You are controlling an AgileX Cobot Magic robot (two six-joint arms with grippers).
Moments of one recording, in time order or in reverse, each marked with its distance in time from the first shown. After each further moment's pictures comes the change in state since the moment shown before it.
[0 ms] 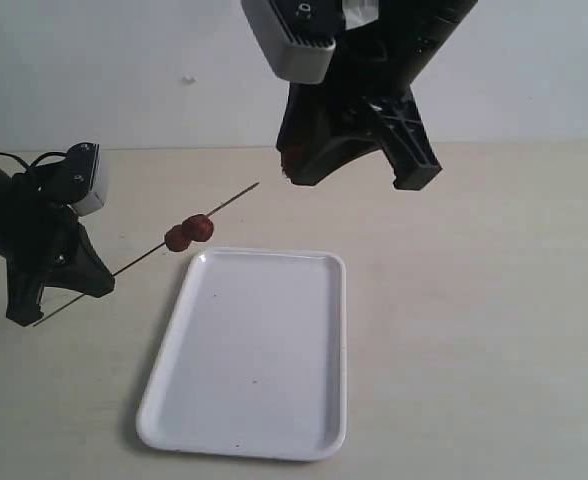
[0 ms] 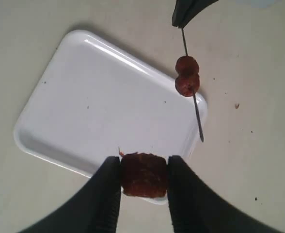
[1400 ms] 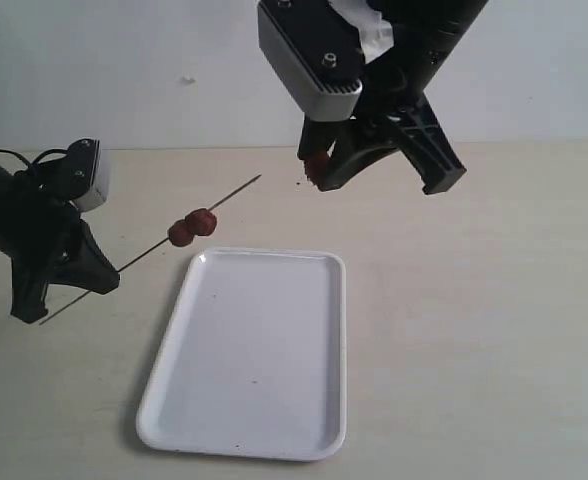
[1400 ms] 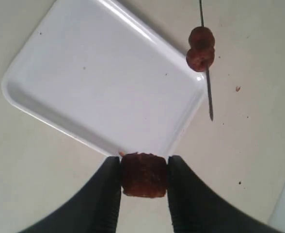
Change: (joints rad) left arm 0.000 0.000 0.000 -0.037 0.000 0.025; right arm 0.000 0.017 0.000 -0.107 0.000 -0.110
